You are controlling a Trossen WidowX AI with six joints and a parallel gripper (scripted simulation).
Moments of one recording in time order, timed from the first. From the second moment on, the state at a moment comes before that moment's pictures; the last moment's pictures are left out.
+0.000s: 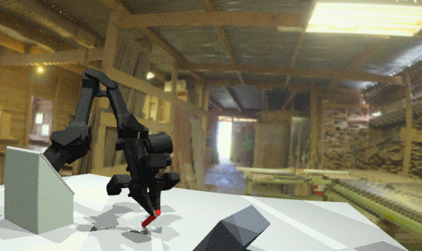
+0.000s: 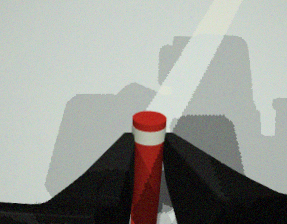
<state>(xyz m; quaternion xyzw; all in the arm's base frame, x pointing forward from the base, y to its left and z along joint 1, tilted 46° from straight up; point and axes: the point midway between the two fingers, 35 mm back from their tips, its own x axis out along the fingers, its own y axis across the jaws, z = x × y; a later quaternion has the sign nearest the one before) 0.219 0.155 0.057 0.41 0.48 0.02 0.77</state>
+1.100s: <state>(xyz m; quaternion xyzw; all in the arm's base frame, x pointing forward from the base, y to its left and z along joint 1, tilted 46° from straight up) 0.199 0.156 0.066 0.41 0.37 -0.04 0.83</state>
